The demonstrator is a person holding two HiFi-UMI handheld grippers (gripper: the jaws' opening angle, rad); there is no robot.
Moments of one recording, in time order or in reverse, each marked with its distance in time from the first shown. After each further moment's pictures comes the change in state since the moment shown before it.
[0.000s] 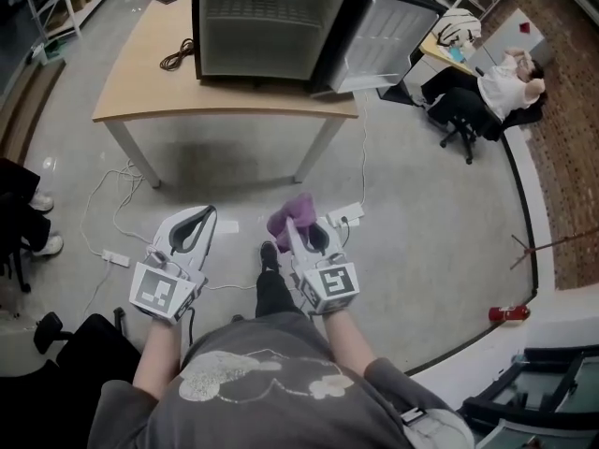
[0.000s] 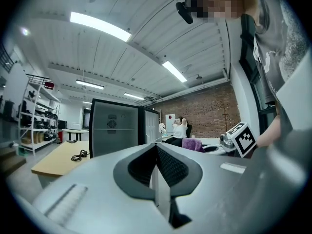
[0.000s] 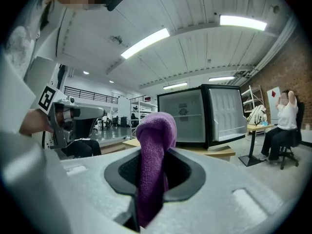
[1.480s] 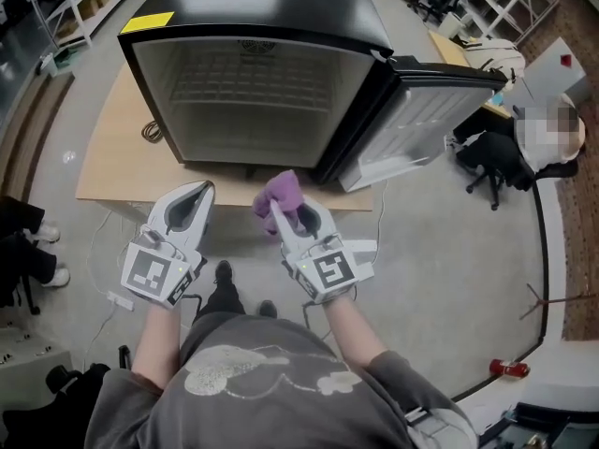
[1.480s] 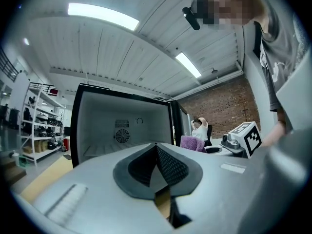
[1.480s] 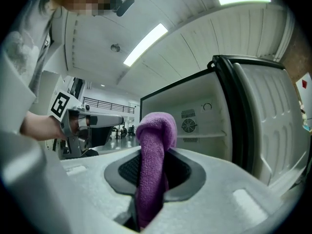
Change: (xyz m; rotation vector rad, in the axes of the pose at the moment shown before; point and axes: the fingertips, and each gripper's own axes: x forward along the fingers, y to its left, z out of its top) left arm 0.291 0.202 0.061 0.044 -0.047 0.099; right arm 0.305 -0.154 0.115 -0.034 -0.127 0.246
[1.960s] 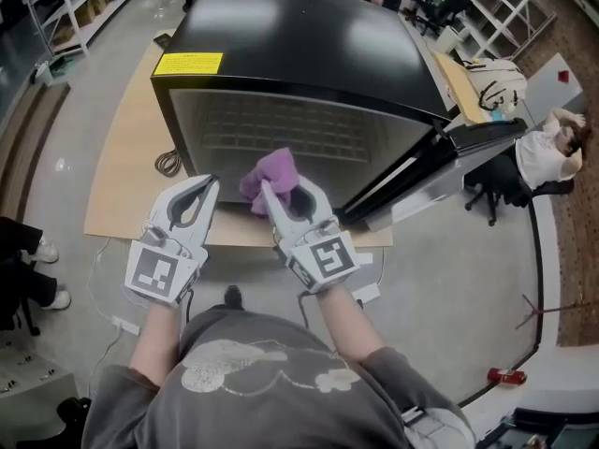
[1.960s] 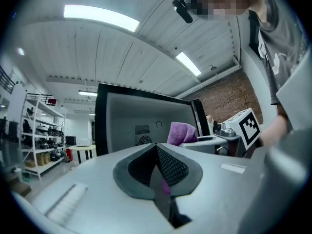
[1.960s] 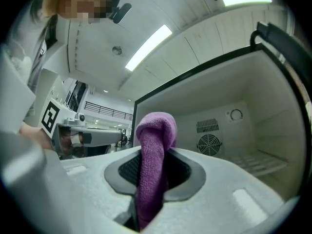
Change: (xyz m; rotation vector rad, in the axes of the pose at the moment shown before) left arm 0.031 0.120 0.021 0.077 -0.031 0.005; right arm 0.150 0.009 0.062 -0.028 -0.113 0.019
